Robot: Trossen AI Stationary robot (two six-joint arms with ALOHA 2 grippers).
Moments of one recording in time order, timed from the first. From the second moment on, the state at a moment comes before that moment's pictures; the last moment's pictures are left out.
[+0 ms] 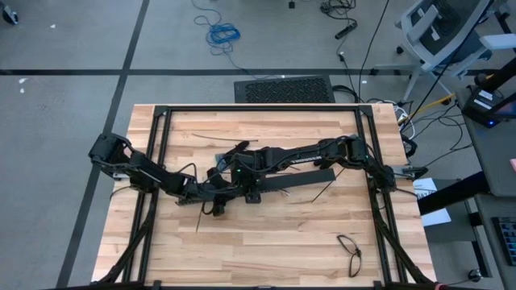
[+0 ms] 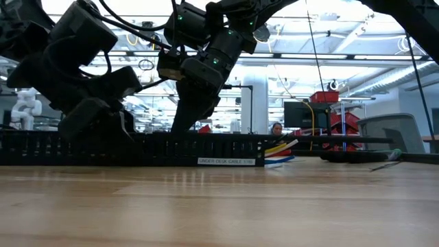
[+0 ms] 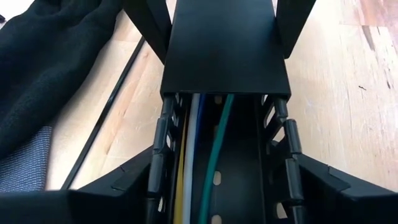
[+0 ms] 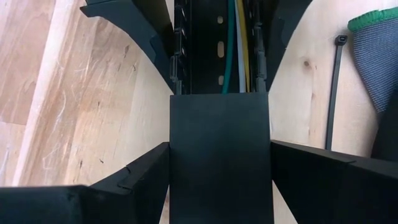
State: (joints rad) left arm -0.24 1.54 0.35 0.47 -0.35 -0.25; right arm -0.02 2.23 1.77 -0.61 -0.18 -0.09
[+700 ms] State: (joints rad) left arm -0.24 1.54 0.35 0.47 -0.36 -0.25; right arm -0.02 2.23 1.76 -0.56 -0.18 -0.09
